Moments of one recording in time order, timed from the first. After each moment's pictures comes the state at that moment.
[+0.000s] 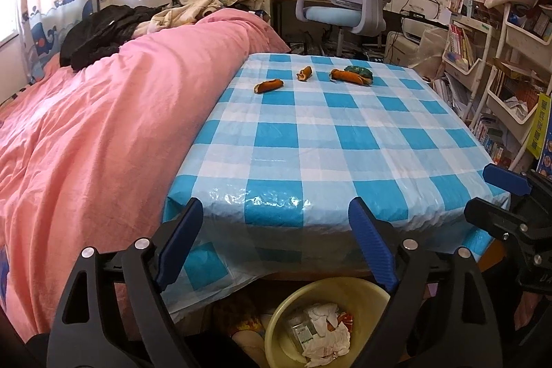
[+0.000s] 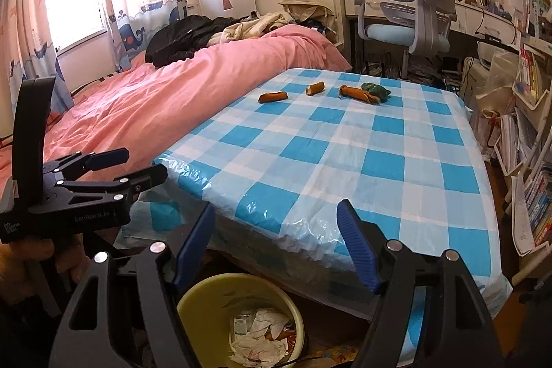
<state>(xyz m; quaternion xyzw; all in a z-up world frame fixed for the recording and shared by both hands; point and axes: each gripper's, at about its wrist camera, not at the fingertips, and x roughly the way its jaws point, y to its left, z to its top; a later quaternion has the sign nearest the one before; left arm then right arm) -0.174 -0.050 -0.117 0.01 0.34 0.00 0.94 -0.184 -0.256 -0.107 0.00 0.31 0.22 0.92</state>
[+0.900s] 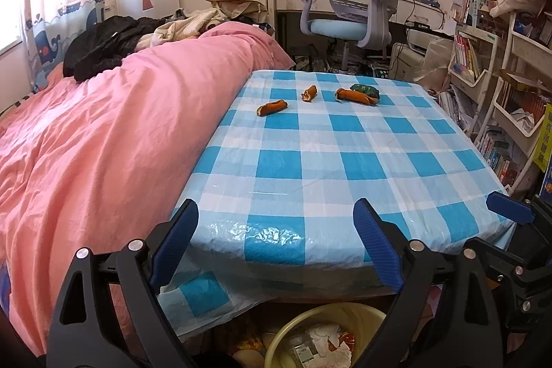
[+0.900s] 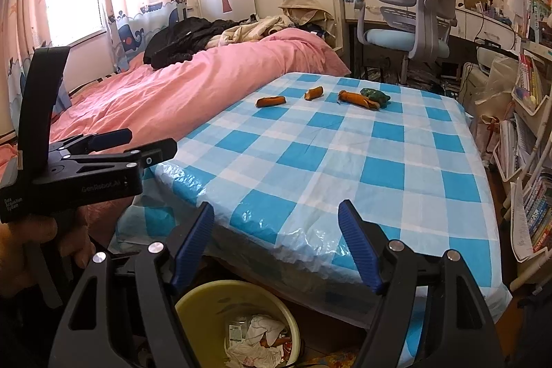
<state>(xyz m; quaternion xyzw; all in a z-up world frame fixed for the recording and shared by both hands) -0.147 -0.053 -0.106 0.01 0.32 0.01 0.95 -0.176 -0.254 -0.109 0.00 0.30 0.22 0.93</state>
